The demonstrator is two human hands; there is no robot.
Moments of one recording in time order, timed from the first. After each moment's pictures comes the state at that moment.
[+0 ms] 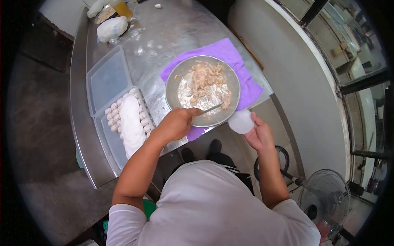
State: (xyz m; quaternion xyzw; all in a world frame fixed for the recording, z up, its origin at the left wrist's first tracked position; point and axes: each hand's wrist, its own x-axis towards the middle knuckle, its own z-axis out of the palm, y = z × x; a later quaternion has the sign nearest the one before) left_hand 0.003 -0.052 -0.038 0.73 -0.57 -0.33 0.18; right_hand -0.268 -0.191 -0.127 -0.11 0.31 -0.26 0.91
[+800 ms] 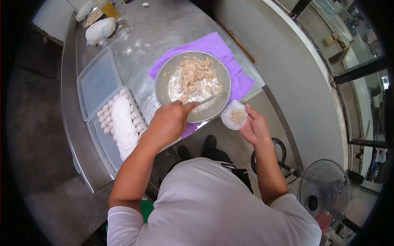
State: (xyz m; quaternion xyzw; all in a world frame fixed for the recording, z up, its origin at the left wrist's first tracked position) left_hand -0.016 -0.055 -0.001 0.73 -0.63 -0.21 0.16; right_hand -0.269 -0.192 -0.109 -0.10 0.32 -0.25 0.91
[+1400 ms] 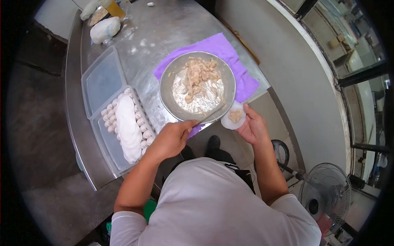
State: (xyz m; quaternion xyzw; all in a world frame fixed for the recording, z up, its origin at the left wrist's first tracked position) left_hand -0.027 -0.017 -0.026 0.71 -0.54 -0.35 0.29; right_hand -0.251 -0.191 -0.111 -0.13 0.29 -0.22 0.92
